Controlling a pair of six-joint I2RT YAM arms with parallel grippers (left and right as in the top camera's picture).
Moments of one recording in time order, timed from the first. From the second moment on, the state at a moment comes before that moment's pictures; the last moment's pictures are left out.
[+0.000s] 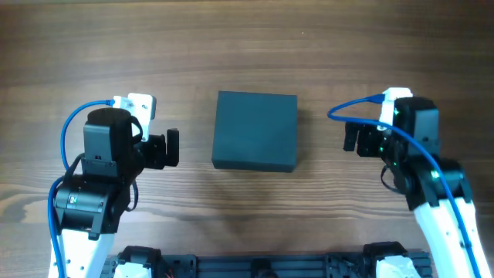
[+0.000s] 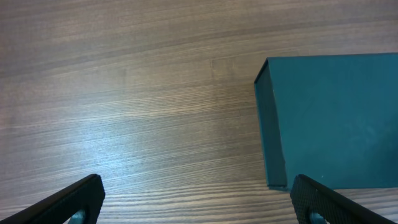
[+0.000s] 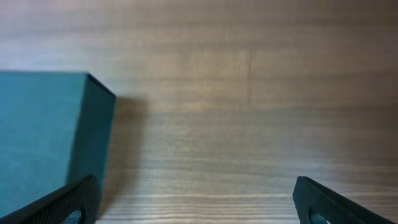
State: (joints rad) left arm -0.15 0.92 1.00 -0.88 -0.04 -0.01; right arm 0.08 0.97 0.90 -0.76 0.05 0.11
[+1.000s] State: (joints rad) left arm -0.15 0.92 1.00 -0.88 -0.04 -0.01; right arm 0.10 0.13 0.03 0.17 0.05 0.11
